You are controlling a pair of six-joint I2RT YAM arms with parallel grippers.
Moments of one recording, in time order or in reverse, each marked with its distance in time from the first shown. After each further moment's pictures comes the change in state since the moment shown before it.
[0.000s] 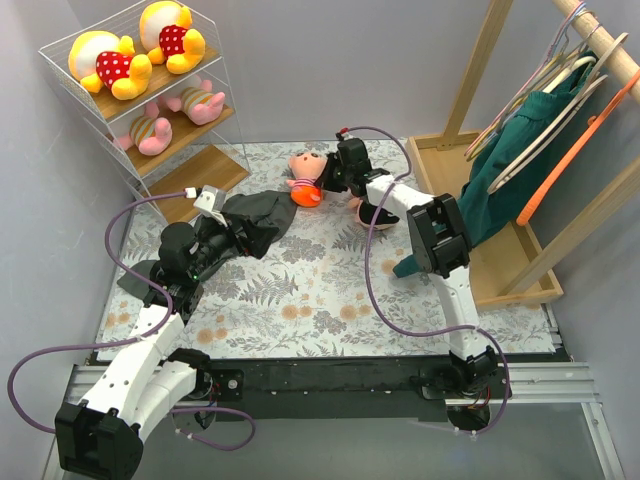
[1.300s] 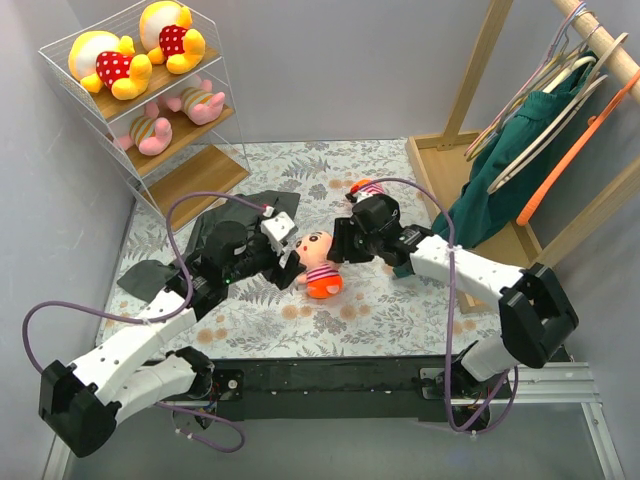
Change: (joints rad) left arm -0.377 0.123 0.137 -0.336 -0.127 0.434; right arm 0.245 -0.872 -0.871 -0.201 0.088 0.003
